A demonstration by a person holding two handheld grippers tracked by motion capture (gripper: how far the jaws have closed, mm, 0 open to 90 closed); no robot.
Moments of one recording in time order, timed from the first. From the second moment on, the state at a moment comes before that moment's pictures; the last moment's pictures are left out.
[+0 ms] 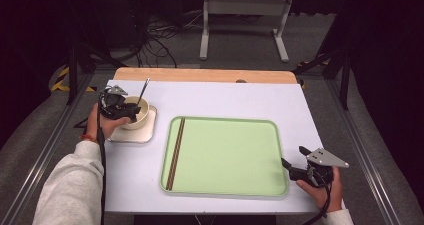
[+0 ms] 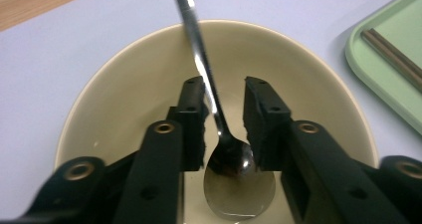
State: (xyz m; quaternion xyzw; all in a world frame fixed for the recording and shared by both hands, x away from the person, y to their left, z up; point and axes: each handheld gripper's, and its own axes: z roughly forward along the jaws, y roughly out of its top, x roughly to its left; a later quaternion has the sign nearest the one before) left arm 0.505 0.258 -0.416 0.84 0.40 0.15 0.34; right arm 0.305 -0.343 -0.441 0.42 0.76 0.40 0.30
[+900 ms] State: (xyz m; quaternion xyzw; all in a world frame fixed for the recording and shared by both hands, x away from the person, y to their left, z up) left arm 0.485 0.253 -0.390 0.82 0.37 0.14 0.40; right arm 0.299 -0.345 -0.437 0.42 0.75 0.40 0.31
